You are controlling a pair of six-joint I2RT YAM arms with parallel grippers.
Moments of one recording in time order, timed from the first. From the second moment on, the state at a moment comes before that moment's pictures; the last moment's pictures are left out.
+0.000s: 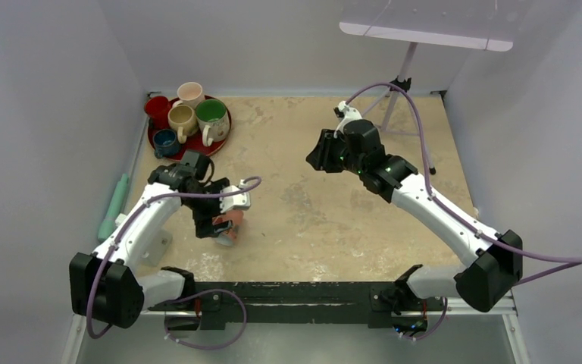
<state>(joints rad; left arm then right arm) -0.24 1.21 0.98 -1.11 0.37 1.10 0.63 1.31 1.17 -0.35 -0.01 0.55</state>
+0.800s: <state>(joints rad) -0.34 1.14 0.67 -0.61 0.14 0.96 0.63 1.23 1.10 -0.31 0.01 0.55</state>
